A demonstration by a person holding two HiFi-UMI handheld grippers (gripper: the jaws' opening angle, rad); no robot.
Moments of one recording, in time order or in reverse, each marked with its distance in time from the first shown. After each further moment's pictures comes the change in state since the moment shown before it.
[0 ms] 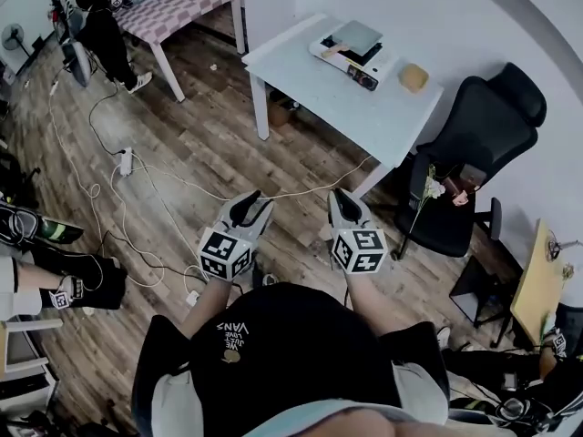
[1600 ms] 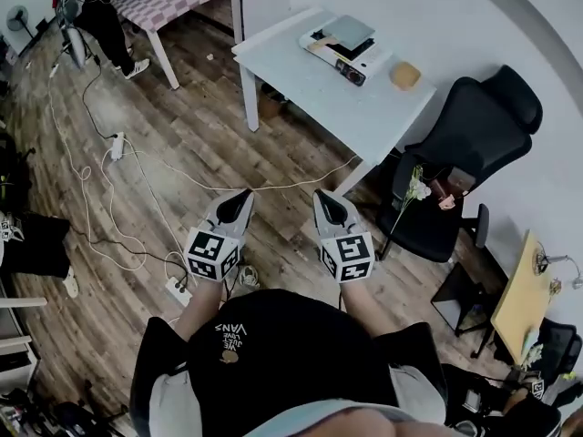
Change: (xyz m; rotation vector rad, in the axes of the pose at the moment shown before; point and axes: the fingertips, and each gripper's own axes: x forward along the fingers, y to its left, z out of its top) left arm 0.011 -0.043 0.009 -0.006 -0.011 0.147; right arm -0.043 -0.011 0.013 -0.217 0.010 0.152
